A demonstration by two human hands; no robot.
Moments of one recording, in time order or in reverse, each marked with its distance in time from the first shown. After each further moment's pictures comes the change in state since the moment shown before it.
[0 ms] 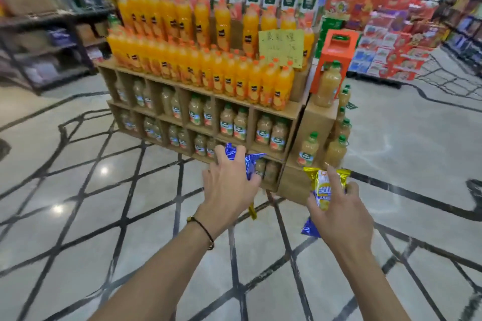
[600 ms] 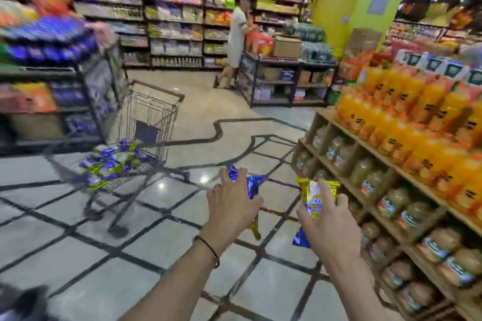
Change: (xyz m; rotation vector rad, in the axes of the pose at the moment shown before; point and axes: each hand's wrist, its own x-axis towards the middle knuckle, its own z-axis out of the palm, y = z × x) left_hand -0.068 -0.518 -0.260 0.020 0.264 -0.764; right_hand -0.137 -0.594 0.143 0.267 -0.185 -0.804
